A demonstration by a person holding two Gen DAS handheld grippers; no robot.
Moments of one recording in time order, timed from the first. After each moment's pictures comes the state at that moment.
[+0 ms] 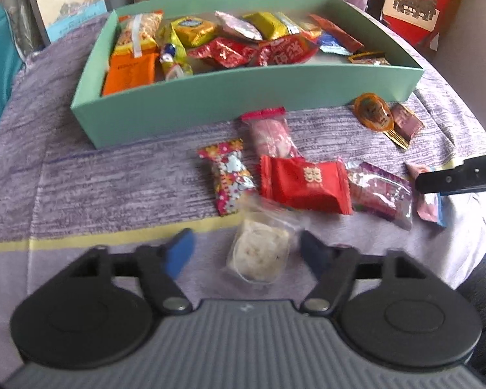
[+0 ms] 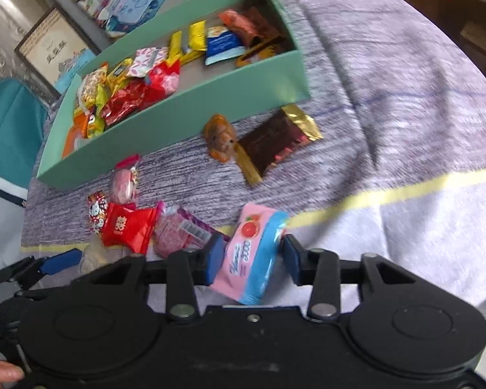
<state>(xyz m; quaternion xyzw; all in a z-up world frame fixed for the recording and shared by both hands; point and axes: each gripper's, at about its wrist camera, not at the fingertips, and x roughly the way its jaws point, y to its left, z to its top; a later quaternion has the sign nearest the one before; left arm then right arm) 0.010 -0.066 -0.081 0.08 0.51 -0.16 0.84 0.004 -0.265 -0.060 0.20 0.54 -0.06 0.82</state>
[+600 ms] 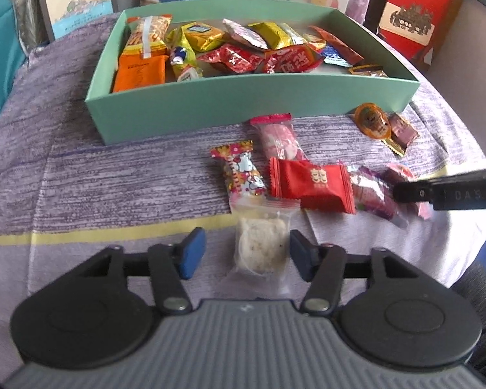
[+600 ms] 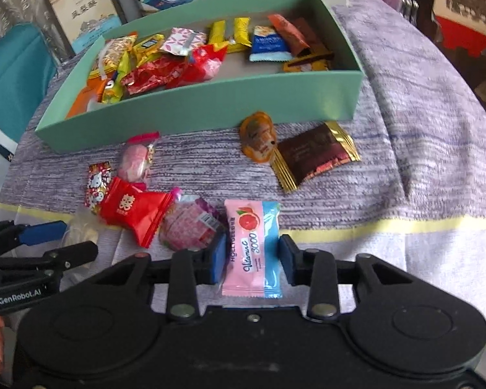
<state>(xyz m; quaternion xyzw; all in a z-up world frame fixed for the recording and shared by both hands) 0.006 -0.047 -0.079 0.05 0.50 -0.17 0.85 0.013 -0.220 -0.059 0.10 0.53 -0.04 0.84</state>
